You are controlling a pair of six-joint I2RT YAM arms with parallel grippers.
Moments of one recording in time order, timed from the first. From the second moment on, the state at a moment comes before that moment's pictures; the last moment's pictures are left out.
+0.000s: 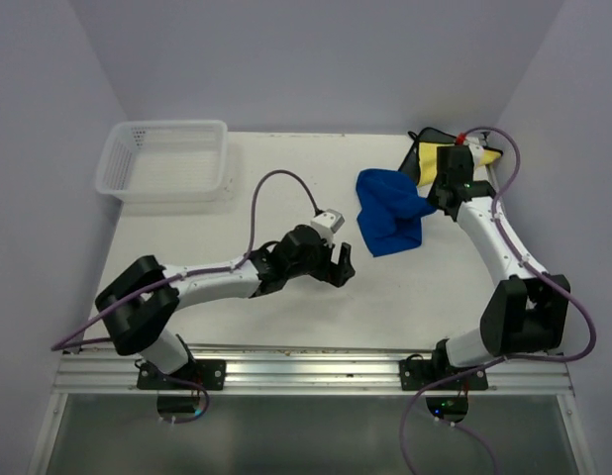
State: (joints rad) left arm -0.93 1.54 0.86 0.15 0.00 -0.45; right arm 0.11 1.48 1.24 -0.58 0.39 0.40
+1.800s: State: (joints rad) left arm -1.06 2.19 1.48 -0.07 -0.45 -0.52; right arm -0.11 1.41 1.04 -0.45 0.16 0.52
